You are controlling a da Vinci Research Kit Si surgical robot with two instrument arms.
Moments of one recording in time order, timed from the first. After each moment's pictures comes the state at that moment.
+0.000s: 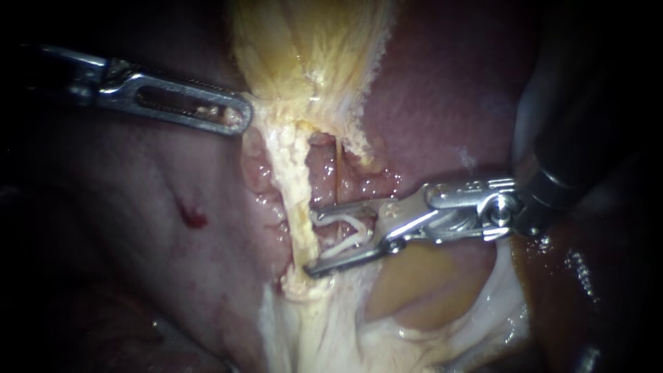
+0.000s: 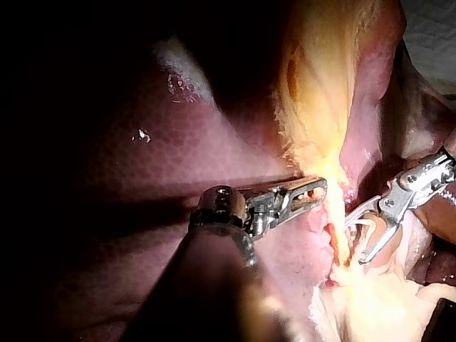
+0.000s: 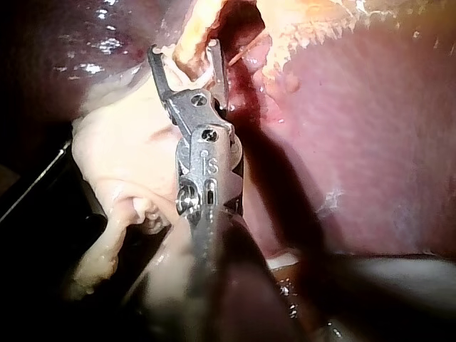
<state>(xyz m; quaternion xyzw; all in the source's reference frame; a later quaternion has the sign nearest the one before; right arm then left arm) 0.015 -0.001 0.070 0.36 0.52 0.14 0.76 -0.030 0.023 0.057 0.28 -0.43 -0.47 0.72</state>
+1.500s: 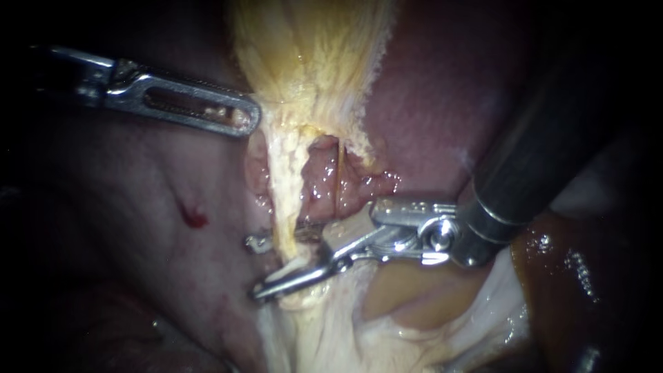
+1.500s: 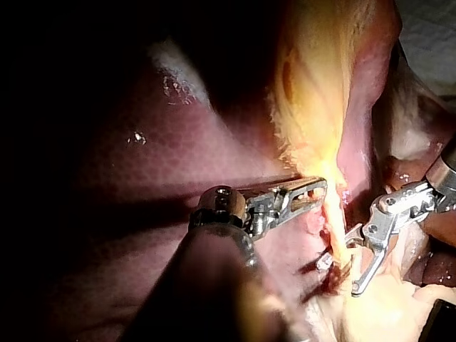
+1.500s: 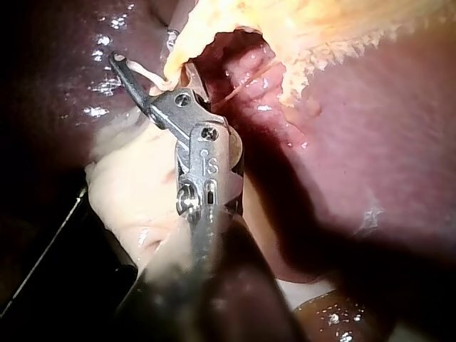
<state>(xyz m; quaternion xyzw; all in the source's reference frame) 0.021 -0.003 0.069 0.43 0.57 0.12 0.69 -0.030 0.024 0.057 0.28 -0.43 -0.47 0.72</state>
